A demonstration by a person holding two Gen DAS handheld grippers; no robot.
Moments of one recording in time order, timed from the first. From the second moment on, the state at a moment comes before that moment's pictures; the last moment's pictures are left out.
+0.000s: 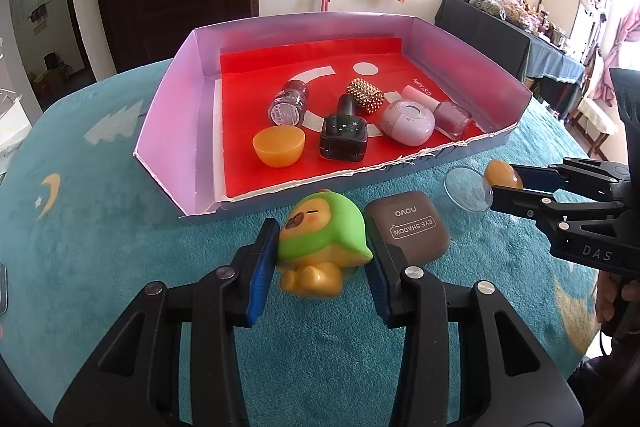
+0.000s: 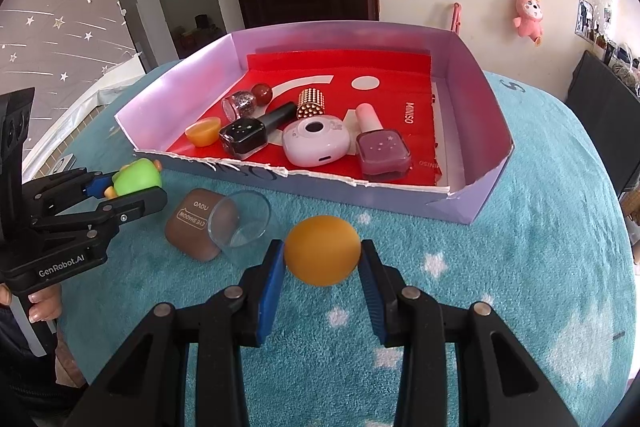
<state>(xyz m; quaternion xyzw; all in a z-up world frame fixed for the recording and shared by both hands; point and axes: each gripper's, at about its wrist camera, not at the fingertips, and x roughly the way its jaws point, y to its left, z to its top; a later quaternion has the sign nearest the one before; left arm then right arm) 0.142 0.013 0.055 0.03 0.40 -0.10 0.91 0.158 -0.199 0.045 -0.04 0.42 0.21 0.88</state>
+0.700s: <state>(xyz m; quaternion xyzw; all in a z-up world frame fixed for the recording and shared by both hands) 0.233 0.026 0.120 0.11 0.41 -0.08 0.90 0.219 -0.200 0.121 -0.04 0.37 0.23 0.90</state>
